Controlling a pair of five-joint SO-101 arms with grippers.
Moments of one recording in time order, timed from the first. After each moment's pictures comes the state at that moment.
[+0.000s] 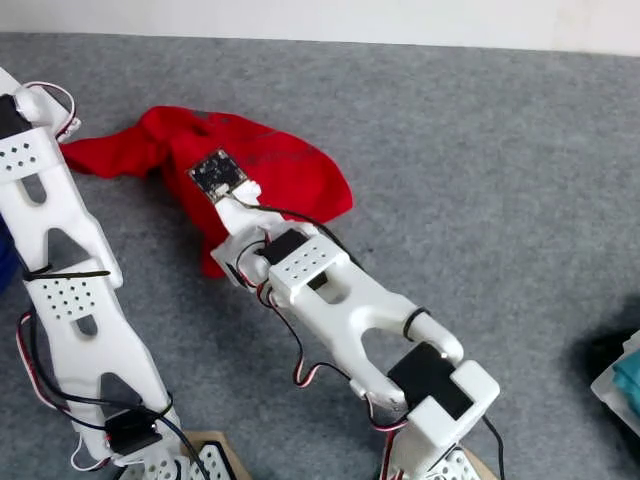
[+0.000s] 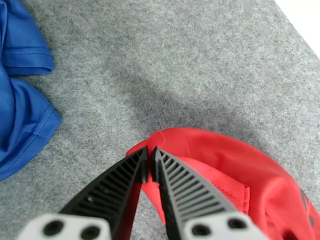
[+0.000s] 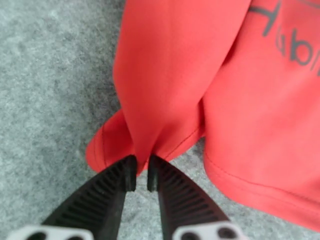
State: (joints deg) left arm -30.5 58.8 -93.0 97.4 26.4; right arm -45.4 7.3 19.9 32.0 4.3
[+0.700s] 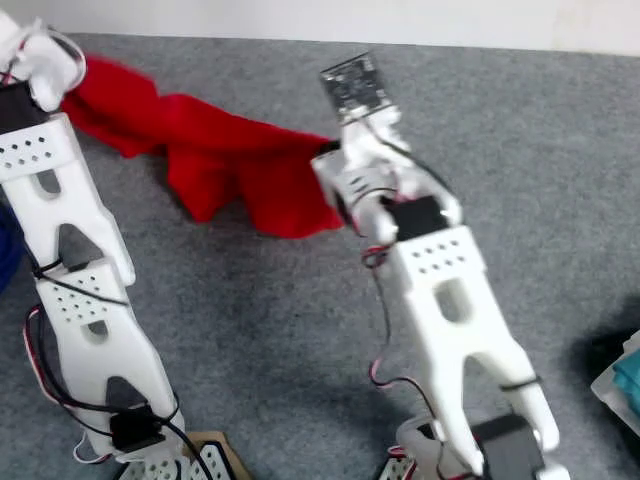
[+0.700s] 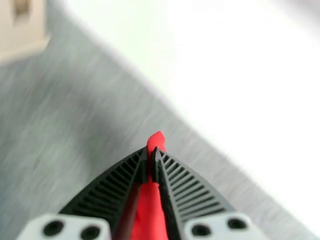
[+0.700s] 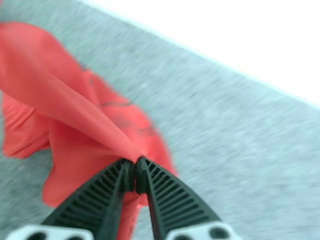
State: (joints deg) left arm -25.0 49.4 -93.2 81.0 26.6; right arm -22.3 -22.0 19.1 40.0 12.6
